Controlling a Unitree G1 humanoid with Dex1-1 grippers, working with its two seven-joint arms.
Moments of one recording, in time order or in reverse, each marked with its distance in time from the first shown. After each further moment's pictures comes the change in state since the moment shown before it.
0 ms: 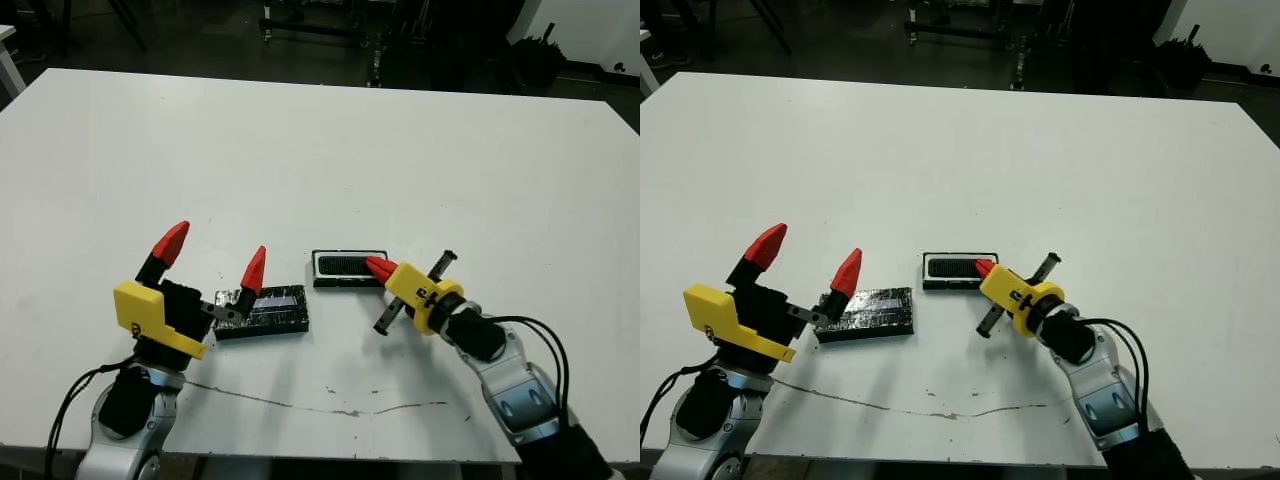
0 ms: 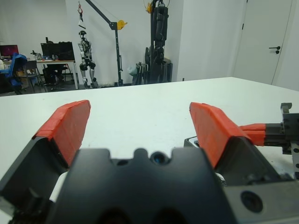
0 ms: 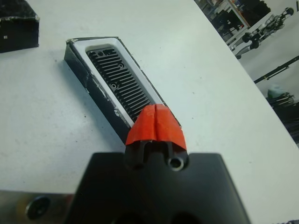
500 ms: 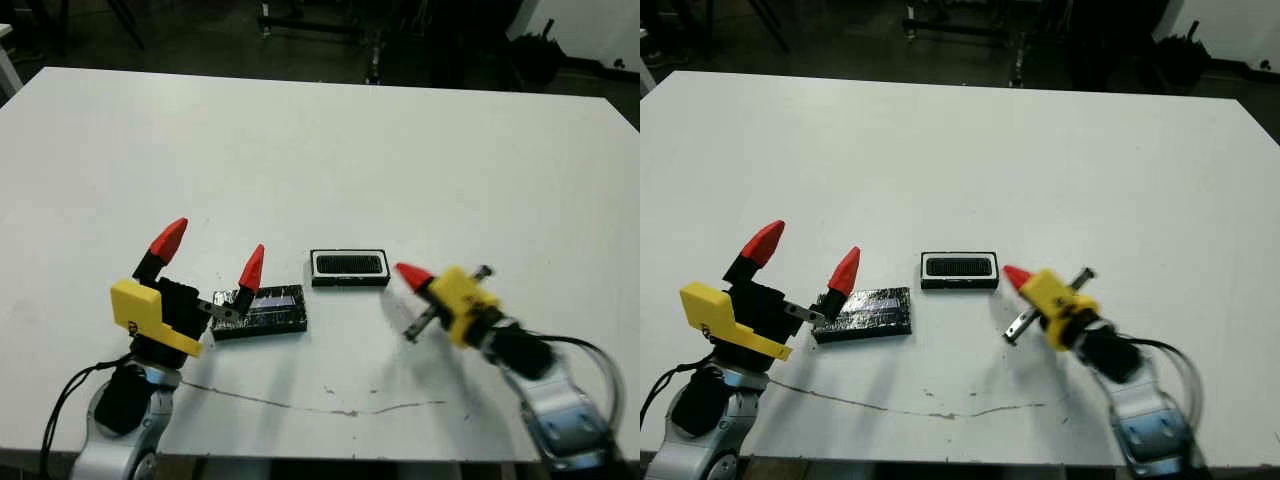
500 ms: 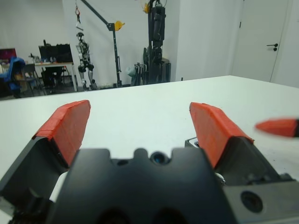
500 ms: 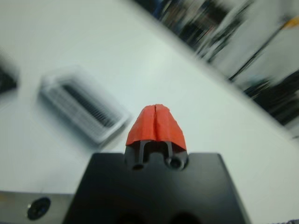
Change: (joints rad) left arm -0.046 0.047 0.035 0.006 0.009 -0.032 -0.040; right arm 0.148 -0.026 -0.349 -0.318 0.339 -0.021 -0.007
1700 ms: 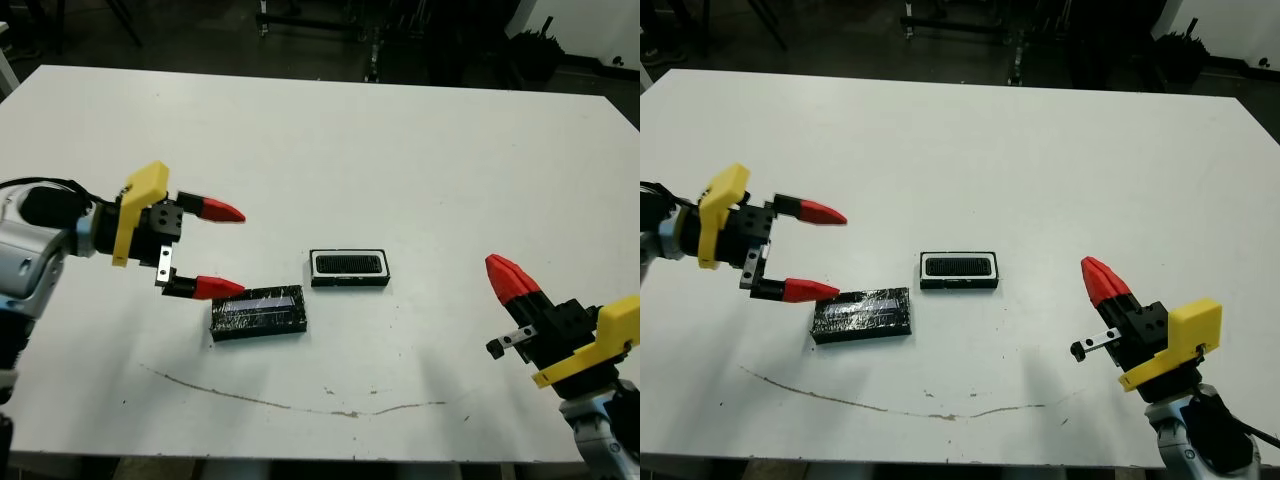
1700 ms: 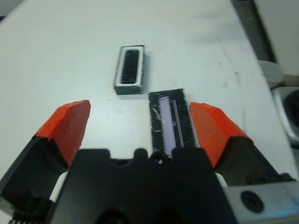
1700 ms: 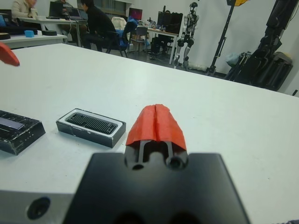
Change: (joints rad) left arm -0.738 0.525 -0.155 0.680 -0.205 0.298 -1.206; right arm 0.333 0.084 -0.130 -0.202 0.244 0.043 -0.060
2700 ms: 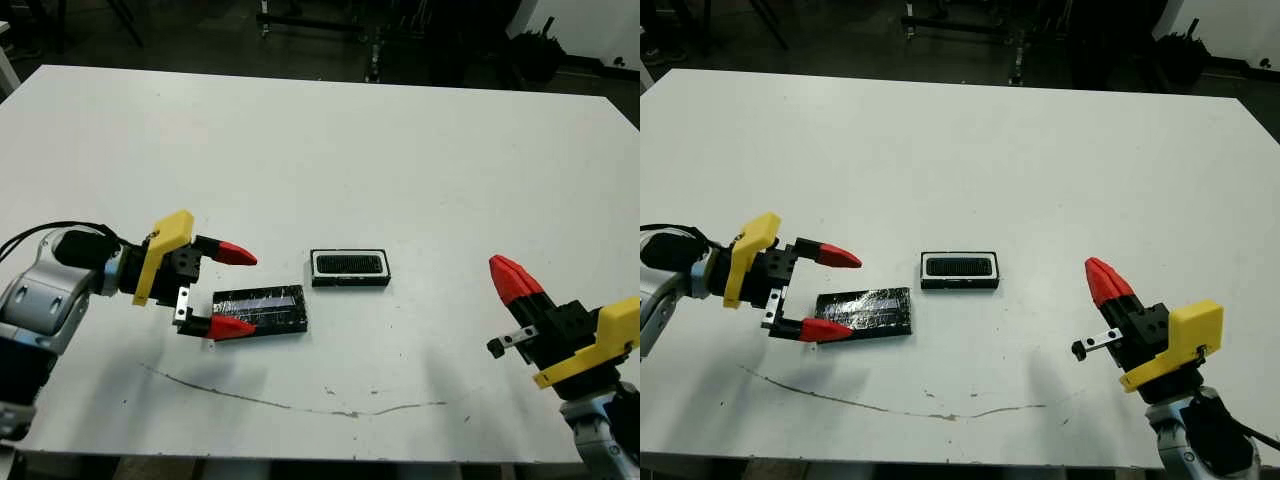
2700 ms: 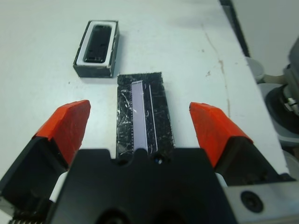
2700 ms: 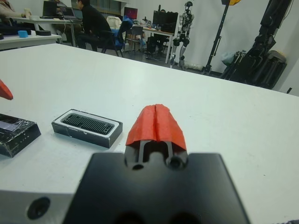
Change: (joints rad) left arm 0.181 -0.013 -0.013 -0.151 0.079 0.025 0.125; right arm 0.009 0.000 0.001 -0.013 0.006 0.004 -0.030
